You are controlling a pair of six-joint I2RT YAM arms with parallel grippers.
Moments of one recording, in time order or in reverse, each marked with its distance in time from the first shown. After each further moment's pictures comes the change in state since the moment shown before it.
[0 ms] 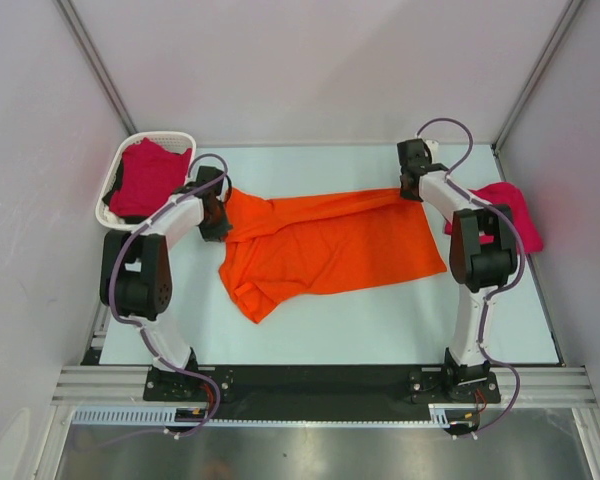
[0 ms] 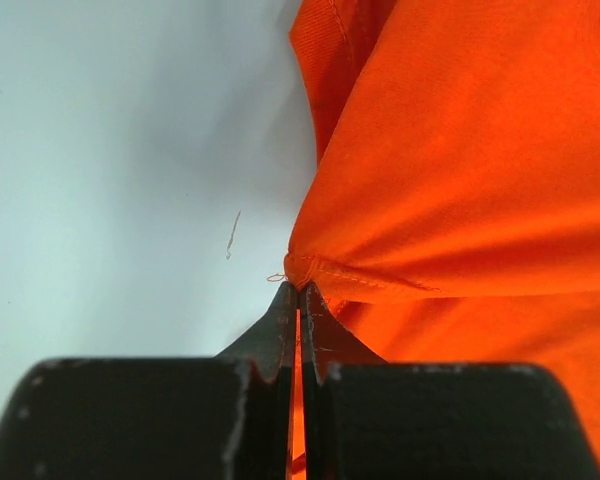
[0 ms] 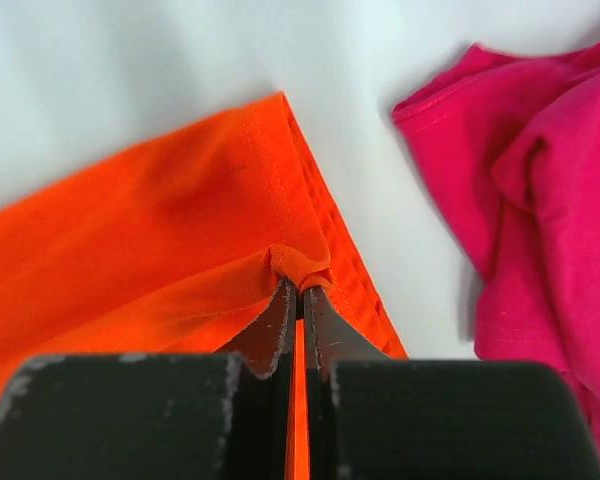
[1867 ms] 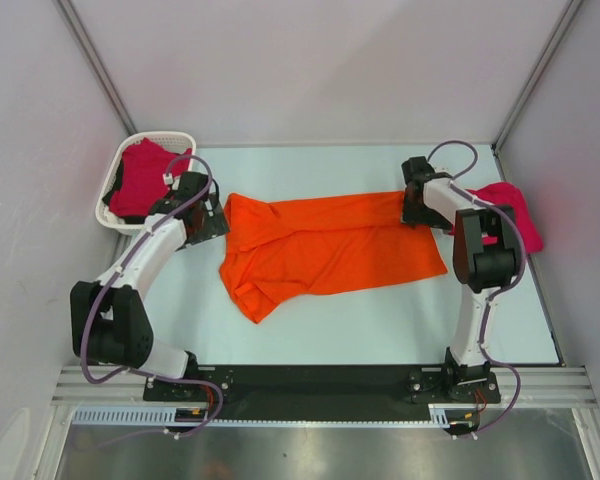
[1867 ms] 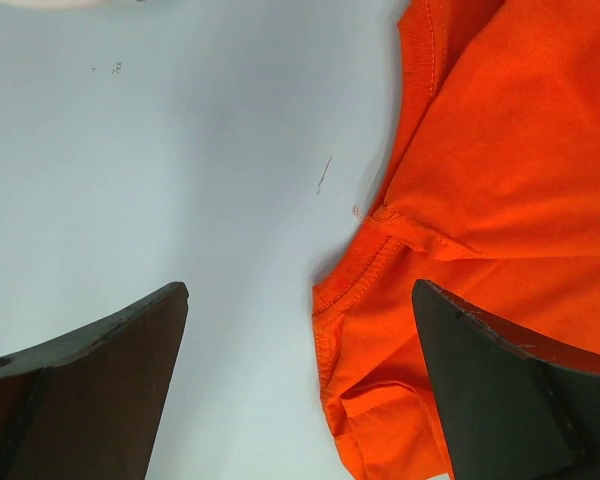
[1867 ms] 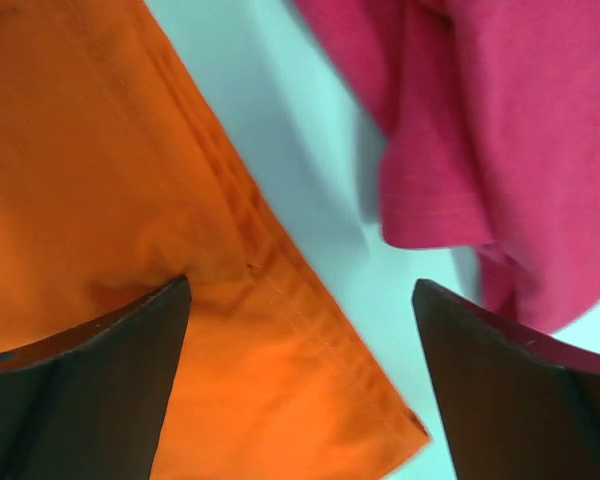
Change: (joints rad) left arm -0.019 -0.333 -0.128 -0.068 -0.155 -0.002; right arm -0.019 -0.018 -0.094 -0.219 0.067 0.082
